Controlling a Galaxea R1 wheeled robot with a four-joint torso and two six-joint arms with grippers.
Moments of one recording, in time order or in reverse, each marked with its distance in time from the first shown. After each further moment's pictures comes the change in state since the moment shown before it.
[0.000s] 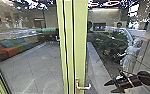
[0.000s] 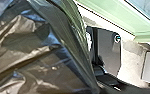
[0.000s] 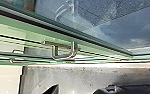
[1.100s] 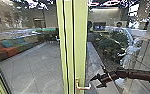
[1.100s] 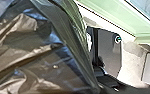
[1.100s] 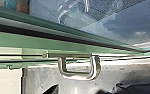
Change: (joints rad) left arm -0.001 0.012 -0.016 -0.011 -0.004 -0.003; right arm 0.002 0.350 -0.303 -0.028 -0.033 0.147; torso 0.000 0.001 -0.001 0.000
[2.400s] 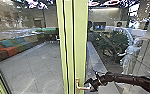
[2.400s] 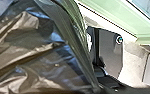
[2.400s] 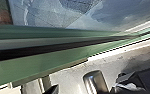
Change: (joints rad) left arm 0.000 0.021 -0.031 -0.012 0.000 0.000; right arm -0.108 0.218 -0.287 -0.006 0.000 0.111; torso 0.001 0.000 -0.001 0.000
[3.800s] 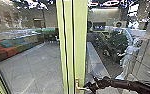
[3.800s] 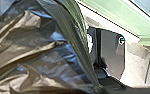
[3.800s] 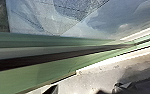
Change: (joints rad) left arm 0.000 0.037 -0.058 -0.006 0.001 0.000; right arm -0.089 0.096 -0.159 -0.152 0.034 0.006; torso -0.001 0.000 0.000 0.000
